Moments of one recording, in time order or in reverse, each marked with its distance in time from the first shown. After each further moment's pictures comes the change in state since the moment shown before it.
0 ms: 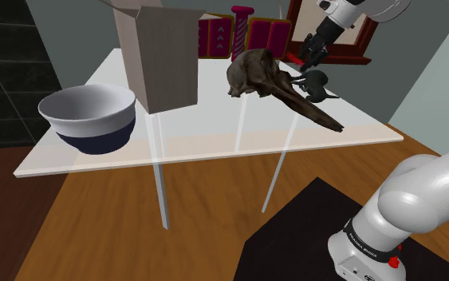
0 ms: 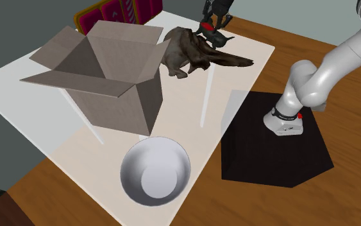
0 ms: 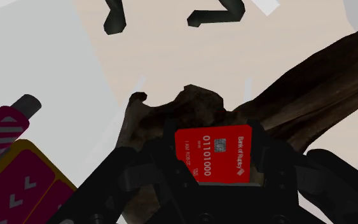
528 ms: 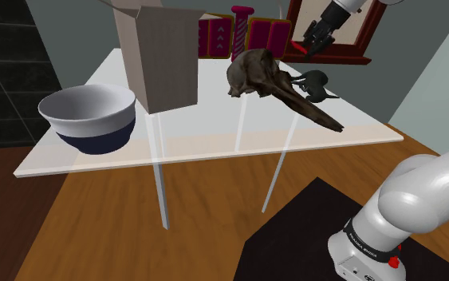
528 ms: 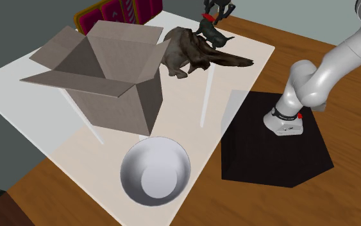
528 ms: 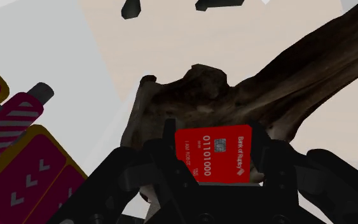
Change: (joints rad) arm 0.005 0.016 0.003 0.120 -0.001 -0.102 0.024
